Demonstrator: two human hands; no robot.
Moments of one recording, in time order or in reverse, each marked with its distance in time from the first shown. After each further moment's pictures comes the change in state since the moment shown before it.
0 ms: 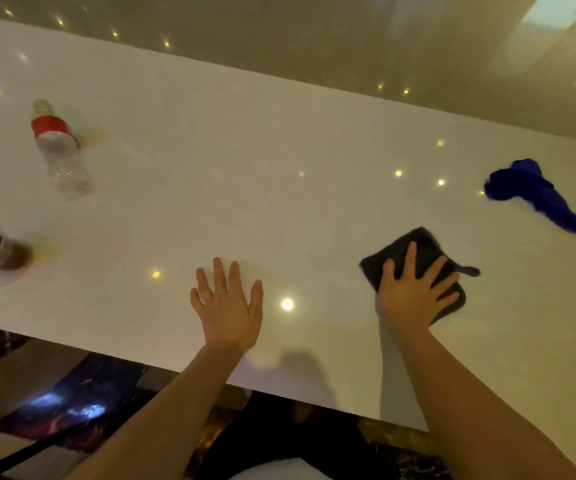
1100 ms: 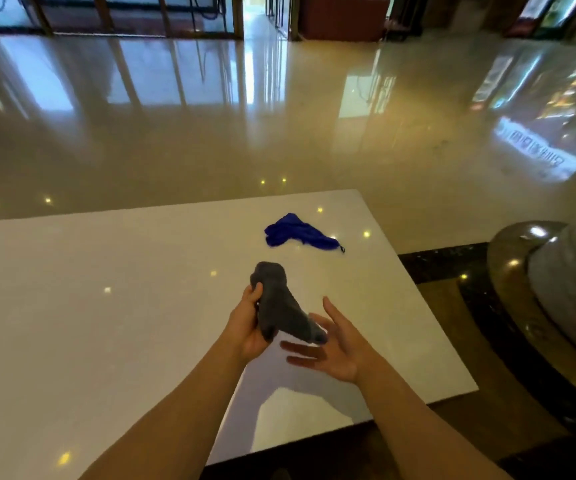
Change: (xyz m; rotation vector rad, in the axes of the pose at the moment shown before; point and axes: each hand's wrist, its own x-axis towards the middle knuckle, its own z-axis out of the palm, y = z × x) left_hand -0.137 0.366 -0.002 -1.620 -0.956 -0.163; right_hand 0.001 0.251 -0.172 1.759 -0.868 0.408
